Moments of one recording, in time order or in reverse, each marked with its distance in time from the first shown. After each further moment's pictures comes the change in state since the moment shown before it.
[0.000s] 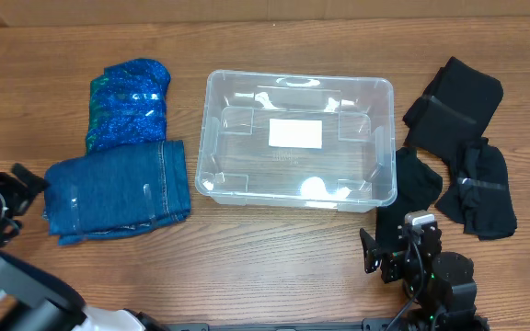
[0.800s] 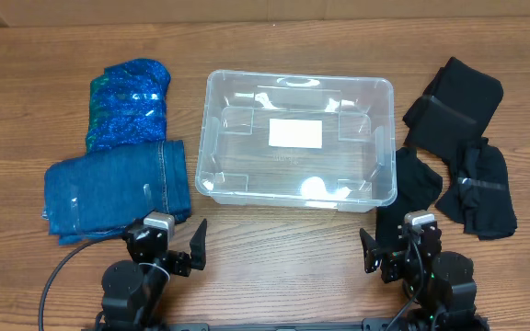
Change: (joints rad) left arm -0.994 -1.693 -1.180 0.547 -0.164 -0.032; right arm 0.000 0.003 0.000 0.000 0.000 0.000
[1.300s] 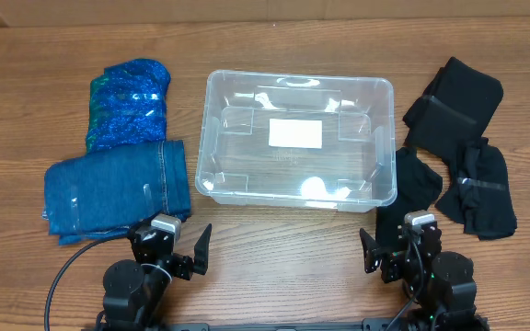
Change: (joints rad) left arm 0.000 -0.013 -0.015 -0.008 0.061 0.078; right arm 0.000 0.000 0.000 0.000 0.000 0.000
